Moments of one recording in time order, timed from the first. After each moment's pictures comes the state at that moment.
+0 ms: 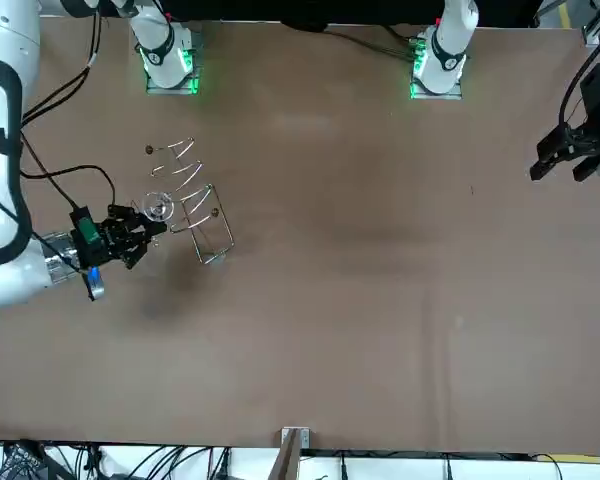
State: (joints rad) arm -0.04 0.69 -0.08 -1.29 0.84 1.24 0.79
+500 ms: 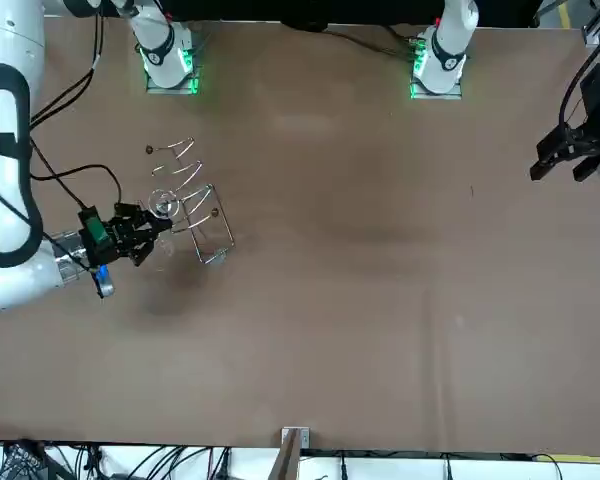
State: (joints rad) arm -0.02 0.69 -0.08 -1.31 0.84 1.24 0.79
